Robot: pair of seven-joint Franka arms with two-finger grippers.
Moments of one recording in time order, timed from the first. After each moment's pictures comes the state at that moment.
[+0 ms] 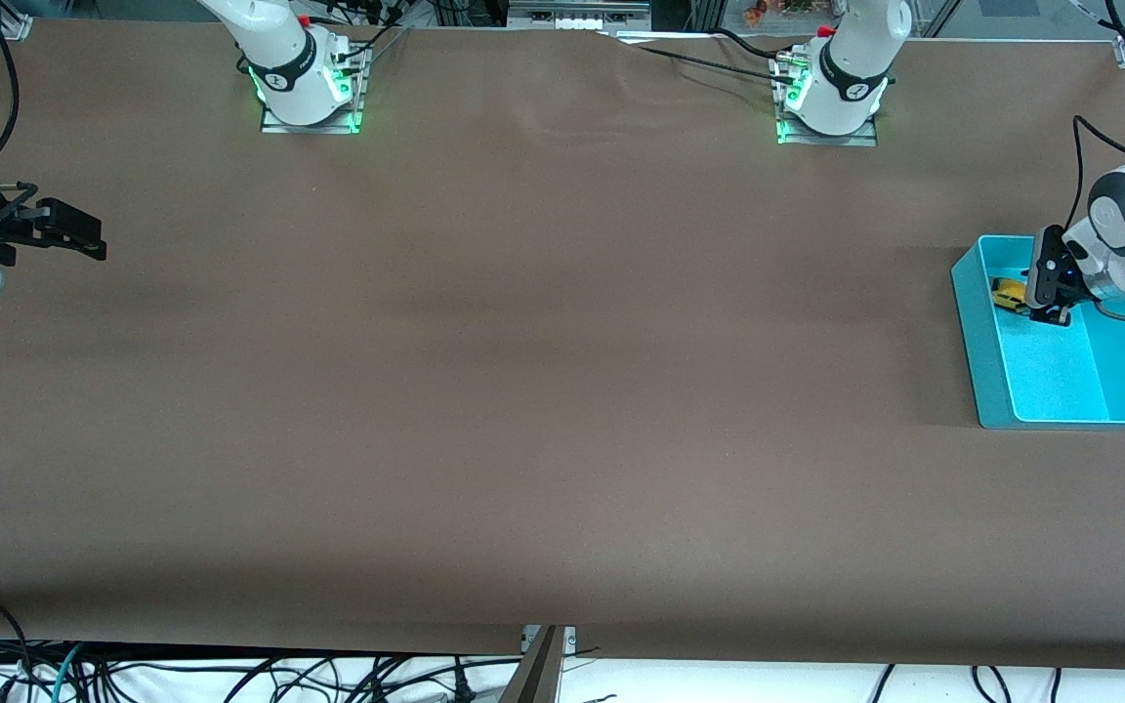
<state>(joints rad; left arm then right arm) 0.26 0.36 0.26 -2.17 0.09 2.31 2.17 0.00 0.14 0.01 -1.44 -0.06 1.47 -0.10</state>
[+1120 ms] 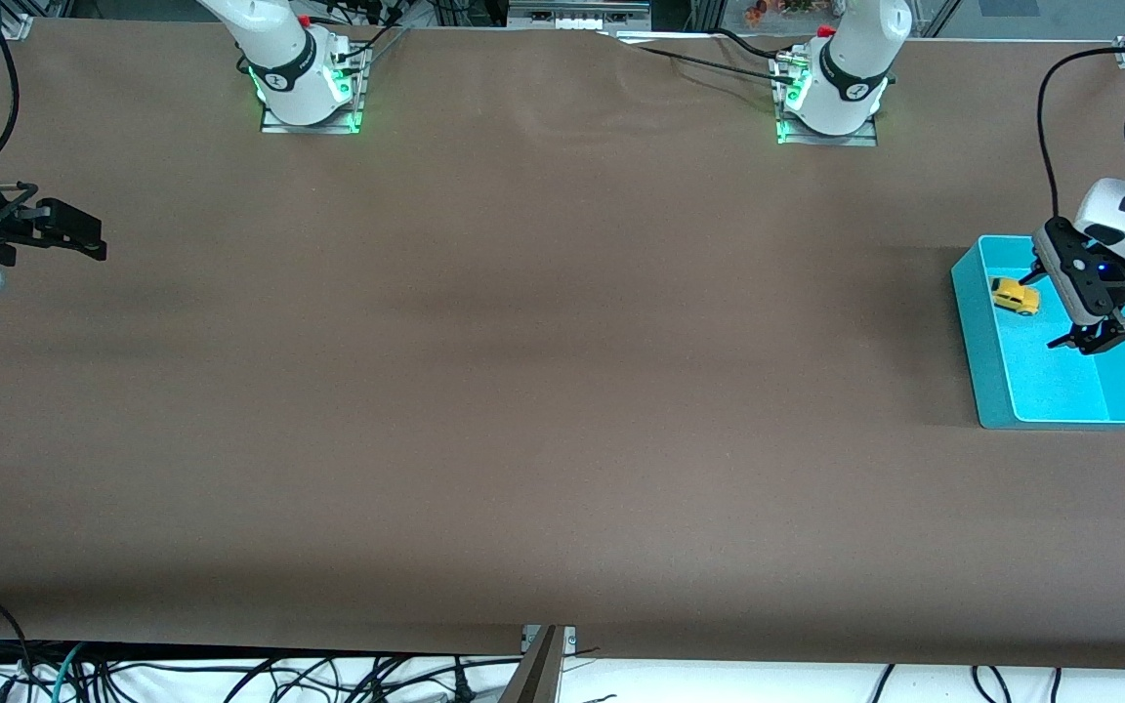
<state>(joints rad) 0.07 0.02 0.11 -2.00 -0.01 2.03 1.43 0.00 0.14 0.01 -1.44 -0.06 1.47 -0.10</state>
